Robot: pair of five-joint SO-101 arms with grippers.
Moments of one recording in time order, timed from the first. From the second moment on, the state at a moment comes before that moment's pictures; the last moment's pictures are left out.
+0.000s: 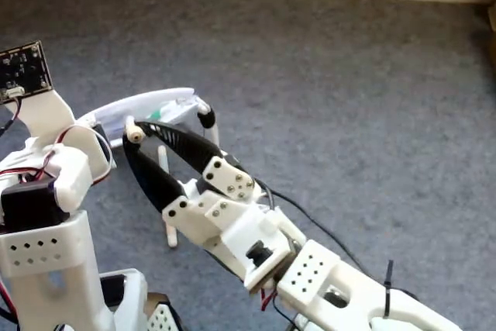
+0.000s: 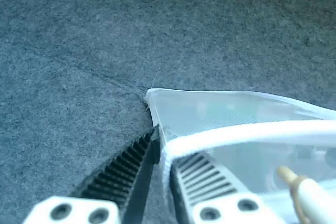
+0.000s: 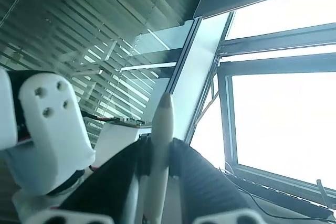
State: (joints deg) left arm -16.8 -51.3 25.8 78.4 14.7; right arm -60.7 -47.2 67.6 -54.0 23.5
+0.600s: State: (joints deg) left arm -16.8 -51.3 25.8 78.4 14.7; right arm -58.0 -34.7 69.7 -54.0 23.5
